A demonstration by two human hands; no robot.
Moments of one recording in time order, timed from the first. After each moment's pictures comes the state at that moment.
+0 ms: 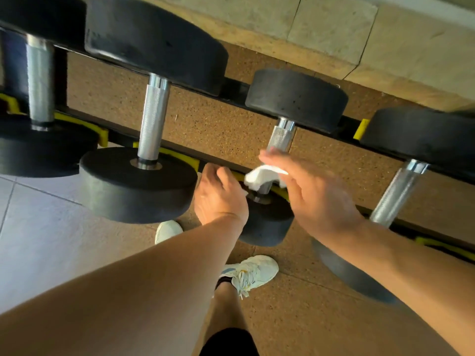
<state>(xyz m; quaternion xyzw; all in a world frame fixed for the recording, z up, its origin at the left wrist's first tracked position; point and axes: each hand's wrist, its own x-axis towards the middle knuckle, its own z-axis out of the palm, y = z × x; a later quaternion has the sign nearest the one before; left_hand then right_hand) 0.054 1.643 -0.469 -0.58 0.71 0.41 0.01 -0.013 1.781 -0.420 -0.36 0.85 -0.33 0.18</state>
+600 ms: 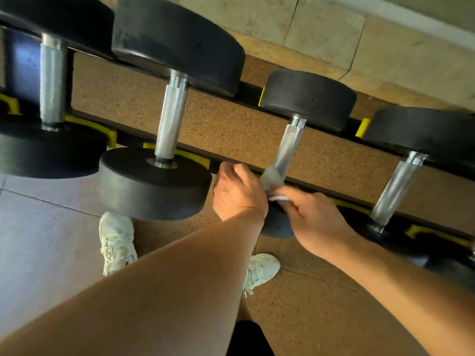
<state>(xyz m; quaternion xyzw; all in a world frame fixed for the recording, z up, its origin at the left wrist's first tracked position) 0.055 1.640 -0.468 -0.58 0.68 0.44 0.04 0.040 1.767 -0.422 -0.19 0.89 -0.23 0.34</state>
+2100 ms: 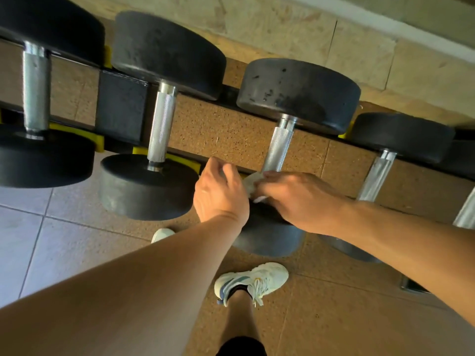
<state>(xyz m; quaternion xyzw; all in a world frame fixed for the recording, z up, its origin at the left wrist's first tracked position) 0.079 1.402 -0.444 -0.47 0.77 0.43 0.04 0.015 1.541 -0.413 -0.43 0.83 -0.17 0.31</state>
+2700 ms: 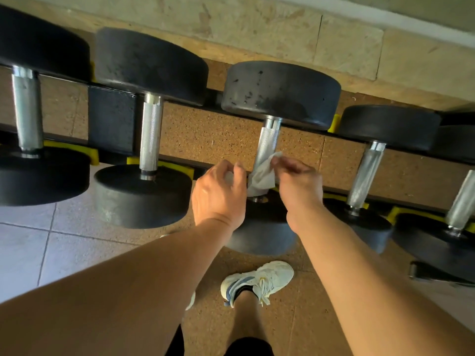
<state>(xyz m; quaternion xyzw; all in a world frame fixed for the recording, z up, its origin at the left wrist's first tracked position) 0.078 1.401 -0.445 -0.32 0.85 0.41 0.08 0.029 1.522 -0.436 0.34 0.77 -0.50 0.20</state>
